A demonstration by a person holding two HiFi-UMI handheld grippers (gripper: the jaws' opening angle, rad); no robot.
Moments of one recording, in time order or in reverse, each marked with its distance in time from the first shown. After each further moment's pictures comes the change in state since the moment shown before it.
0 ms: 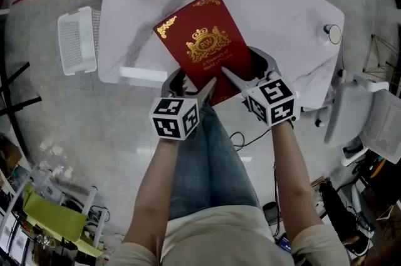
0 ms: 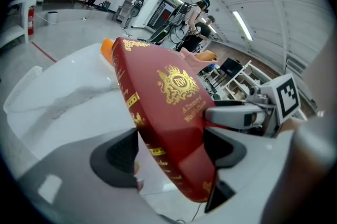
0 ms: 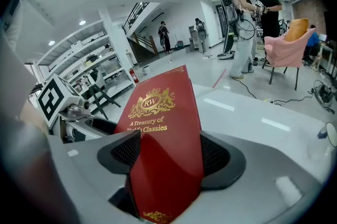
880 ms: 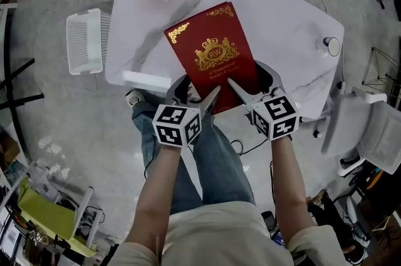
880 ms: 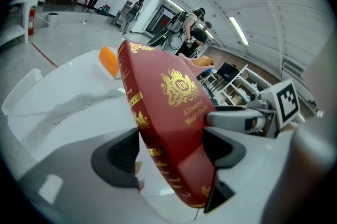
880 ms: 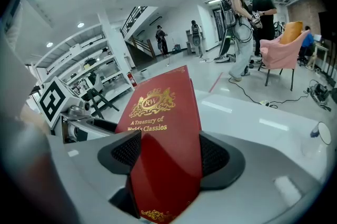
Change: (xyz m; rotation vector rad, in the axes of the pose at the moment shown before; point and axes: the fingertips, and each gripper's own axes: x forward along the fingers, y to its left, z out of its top) left arm -0.016 -0.004 0.014 0.000 -0.056 -0.027; right arm -0.014 0.010 0.010 0.018 -0.034 -0.027
